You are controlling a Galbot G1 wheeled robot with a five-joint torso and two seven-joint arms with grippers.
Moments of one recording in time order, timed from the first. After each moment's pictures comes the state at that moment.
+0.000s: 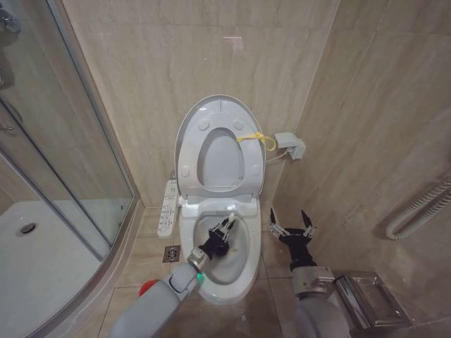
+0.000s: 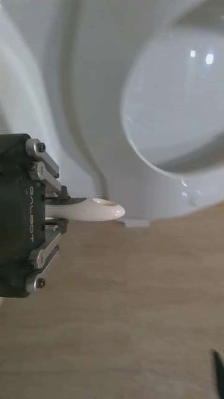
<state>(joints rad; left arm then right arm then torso) 0.70 -1.25 0.36 -1.22 -0.35 -0.47 0.02 -1.47 1.44 0.46 2.11 0.10 0.04 0.22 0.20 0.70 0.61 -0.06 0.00</state>
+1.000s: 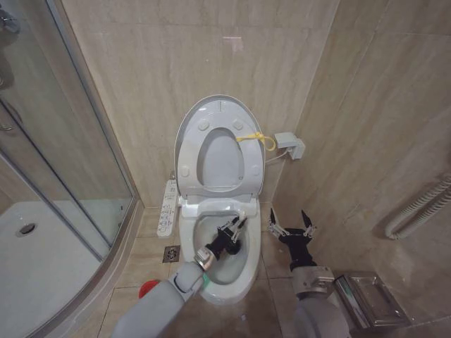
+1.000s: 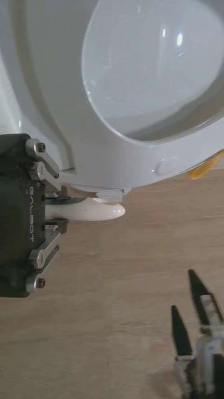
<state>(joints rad) 0.70 -1.25 0.38 -1.25 -0.32 -0.53 0.06 -1.47 1.44 0.46 2.11 0.10 0.04 0.22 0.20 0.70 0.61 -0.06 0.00</state>
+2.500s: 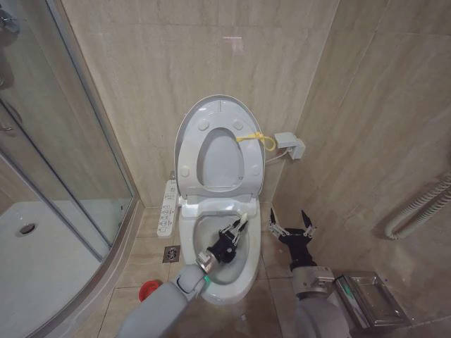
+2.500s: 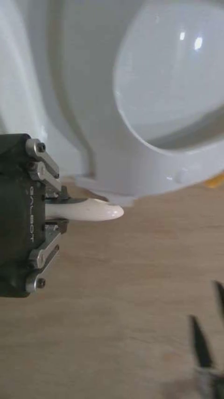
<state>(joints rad) 0.68 -1.29 0.38 -1.11 -0.37 -0.59 0.11 -1.47 1.44 0.46 2.11 0.10 0.04 0.22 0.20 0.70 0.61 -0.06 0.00</state>
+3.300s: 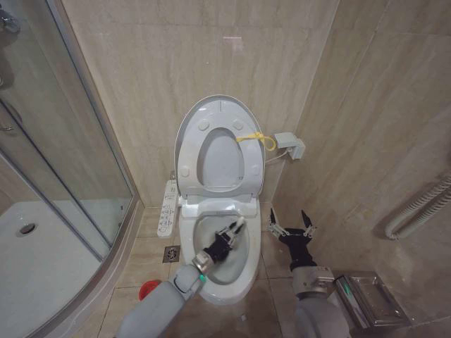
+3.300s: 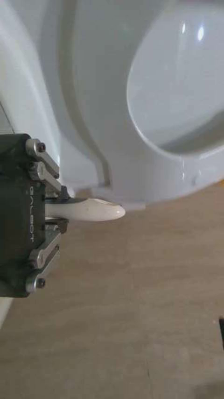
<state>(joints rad) 0.68 -1.29 0.33 -1.06 -0.29 -0.62 0.12 -1.47 1.44 0.46 2.11 0.10 0.04 0.22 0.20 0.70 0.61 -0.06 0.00</state>
